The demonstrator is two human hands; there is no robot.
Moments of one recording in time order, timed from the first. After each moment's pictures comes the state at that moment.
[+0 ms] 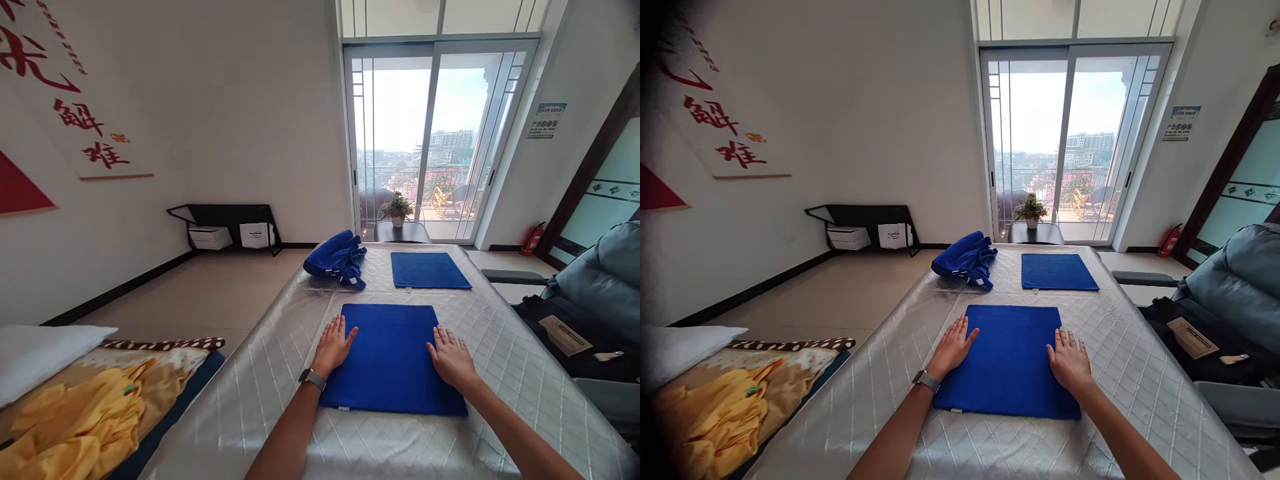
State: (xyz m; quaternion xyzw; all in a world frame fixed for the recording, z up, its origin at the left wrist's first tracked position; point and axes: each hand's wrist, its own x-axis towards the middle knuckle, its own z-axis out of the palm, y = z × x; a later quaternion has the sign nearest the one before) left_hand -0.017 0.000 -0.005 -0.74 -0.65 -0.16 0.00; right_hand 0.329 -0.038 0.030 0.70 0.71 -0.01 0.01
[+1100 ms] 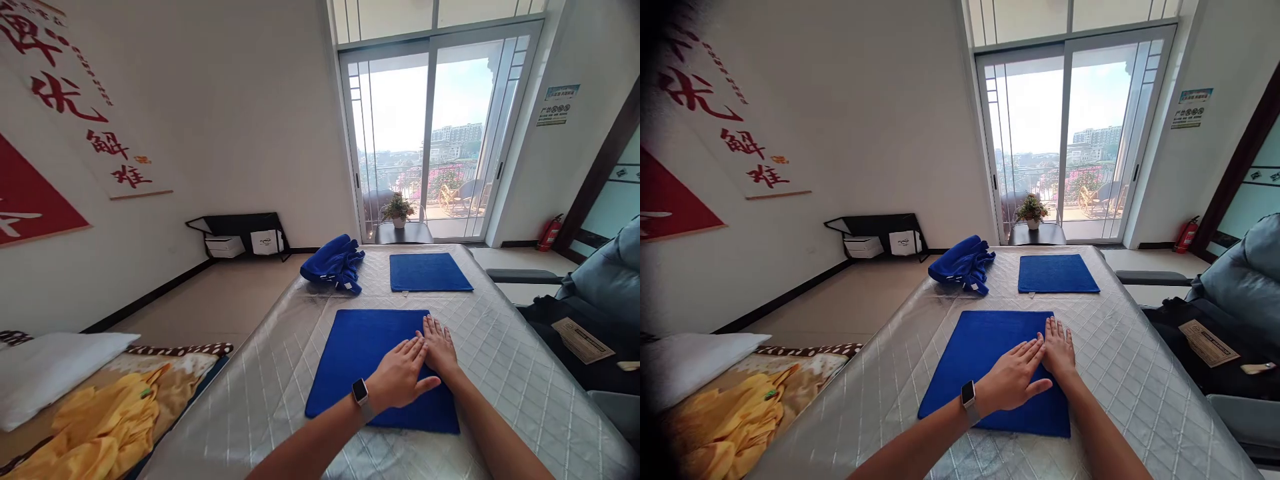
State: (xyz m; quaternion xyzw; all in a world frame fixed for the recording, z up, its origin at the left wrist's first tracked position) left_hand 0.167 -0.053 0.065 -0.93 -0.34 -0.13 0.00; right_hand 0.333 0.020 0.010 0.69 0.72 -0.02 -0.03
